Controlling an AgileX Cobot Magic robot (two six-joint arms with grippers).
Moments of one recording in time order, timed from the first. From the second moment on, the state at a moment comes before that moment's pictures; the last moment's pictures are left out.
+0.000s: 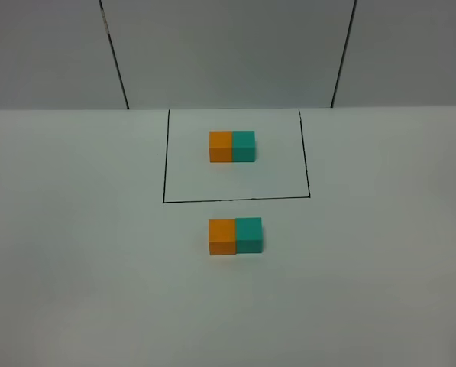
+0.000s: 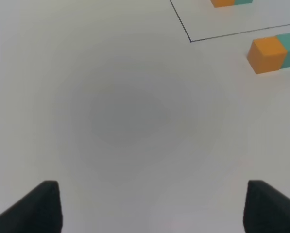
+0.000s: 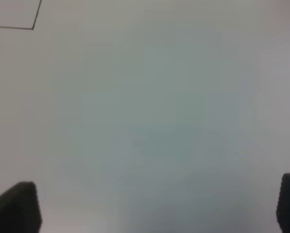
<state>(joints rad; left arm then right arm) -0.04 -0.01 -0.51 -0.11 1.05 0.14 -0.09 0.54 -0.66 0.10 0.90 -0.19</state>
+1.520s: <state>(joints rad) -0.04 -0.01 -0.51 -0.11 1.05 0.14 -0.04 0.01 -0.50 0.10 1.07 -0.12</state>
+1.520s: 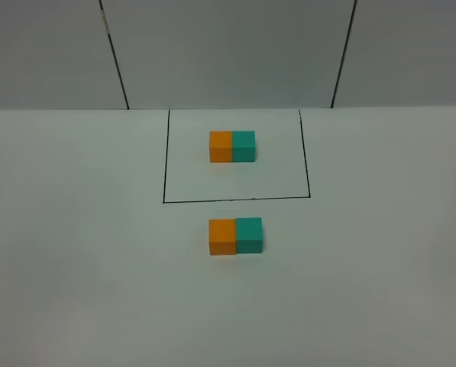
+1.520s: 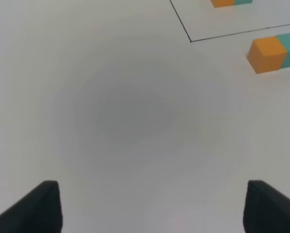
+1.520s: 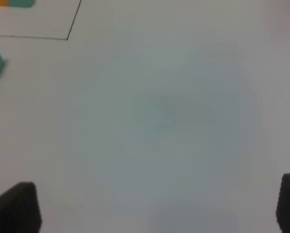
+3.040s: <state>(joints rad) -0.04 -0.01 -0.51 -0.11 1.05 0.14 -0.02 0.01 -0.50 0.10 1.07 -0.10</state>
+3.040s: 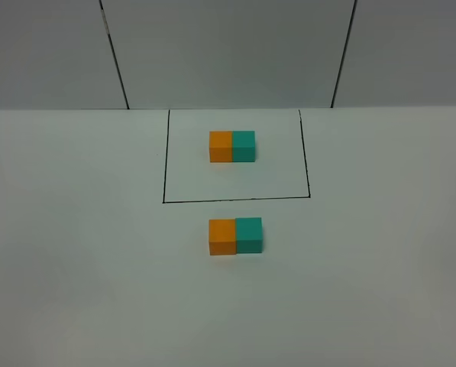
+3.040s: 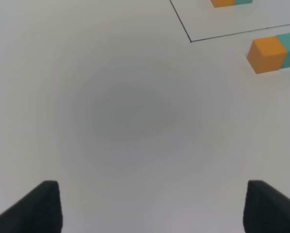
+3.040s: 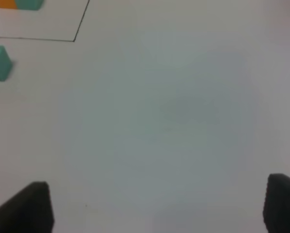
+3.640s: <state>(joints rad) -0.04 -0.01 -0.51 -0.11 1.05 0.14 0.01 0.01 -0.50 0.10 1.07 -0.10</state>
